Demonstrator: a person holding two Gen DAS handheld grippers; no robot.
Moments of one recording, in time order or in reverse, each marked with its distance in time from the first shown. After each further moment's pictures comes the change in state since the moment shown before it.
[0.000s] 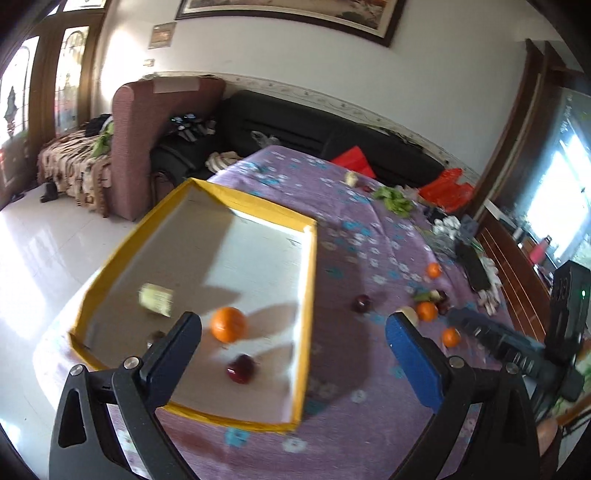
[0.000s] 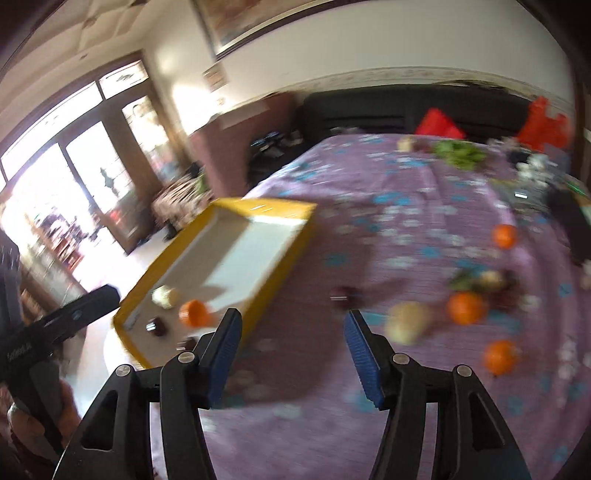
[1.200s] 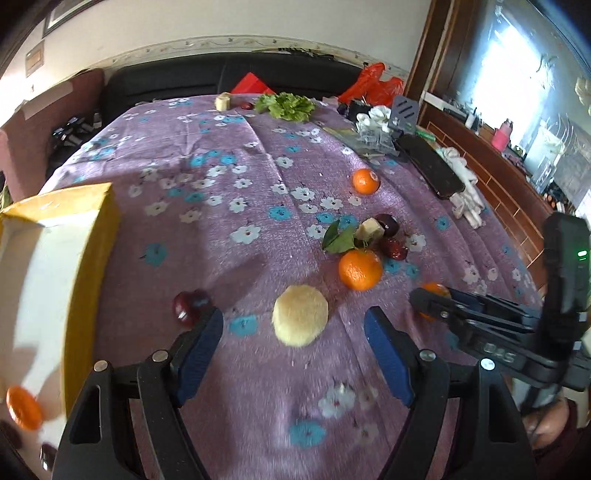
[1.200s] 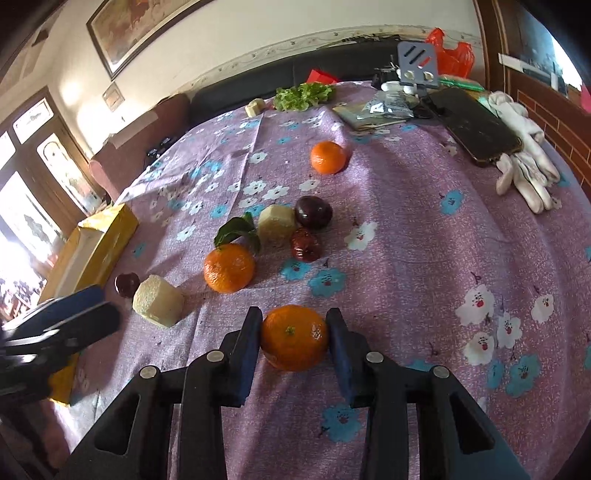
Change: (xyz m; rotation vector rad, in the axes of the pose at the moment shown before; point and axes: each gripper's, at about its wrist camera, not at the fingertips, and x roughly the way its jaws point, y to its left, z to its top) left arm 0.177 -0.151 -0.018 0.338 0.238 -0.157; right arm 0.044 -0.150 -0.031 0.212 0.083 -0.157
